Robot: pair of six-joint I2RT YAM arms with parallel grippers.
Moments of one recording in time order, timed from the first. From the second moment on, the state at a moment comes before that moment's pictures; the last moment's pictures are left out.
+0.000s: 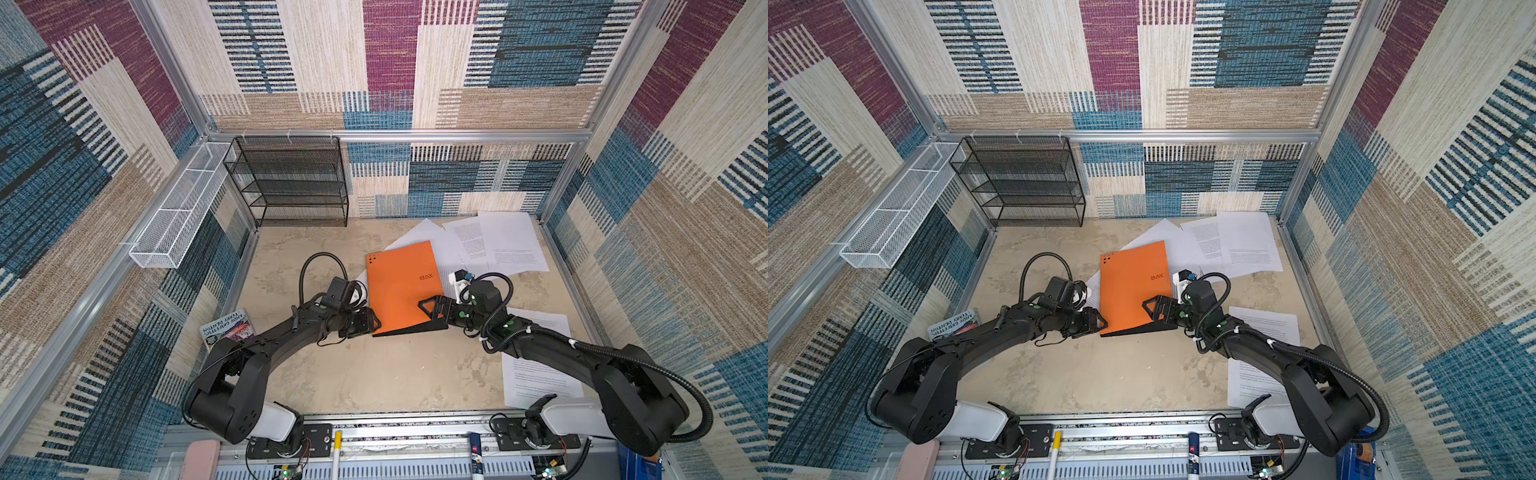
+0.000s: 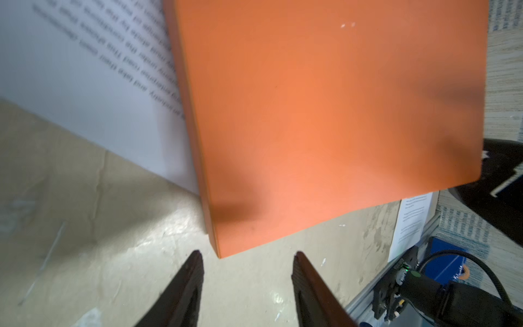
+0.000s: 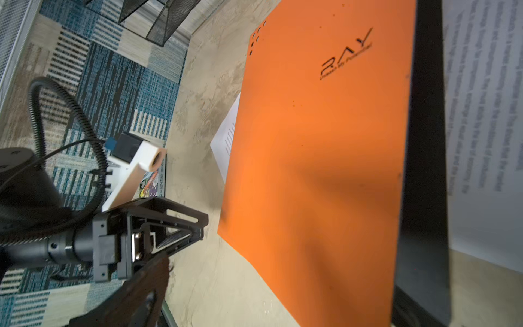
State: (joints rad) left arm -0.44 1.44 0.75 -0.35 0.39 -0.58; right arm 0.52 1.30 0.54 0.23 -0.37 0.74
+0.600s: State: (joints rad) left arm -0.25 1.48 0.93 -0.35 0.39 -0.64; right arm 0.39 1.52 0.65 0.57 -0.67 0.62
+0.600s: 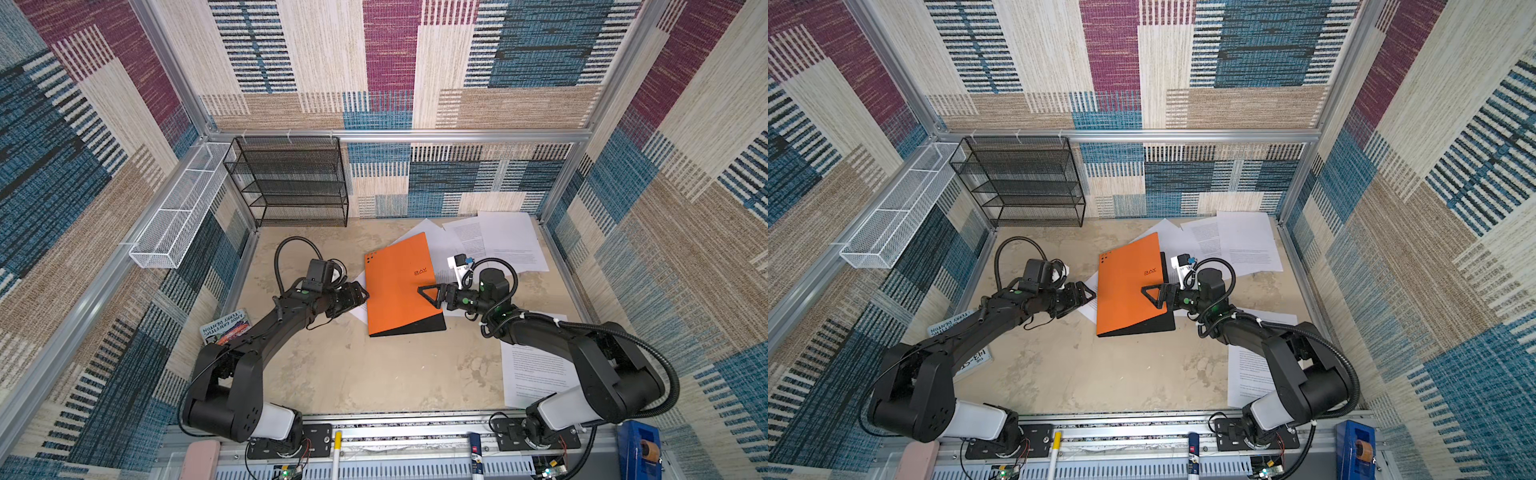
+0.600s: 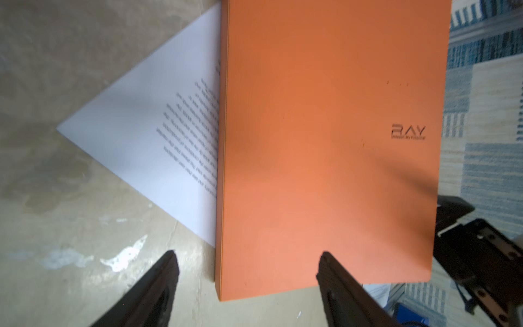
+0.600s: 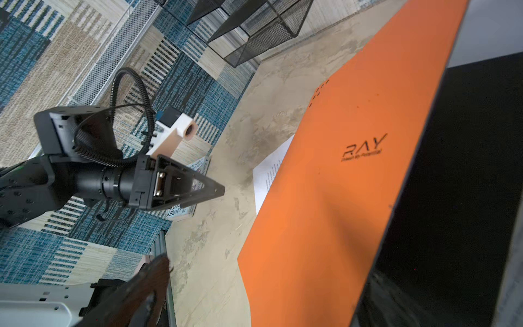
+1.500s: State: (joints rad) left arm -0.23 1.99 1.24 -0.33 0.47 -0.68; right arm 0.40 1.54 0.87 0.38 -0.63 0.60
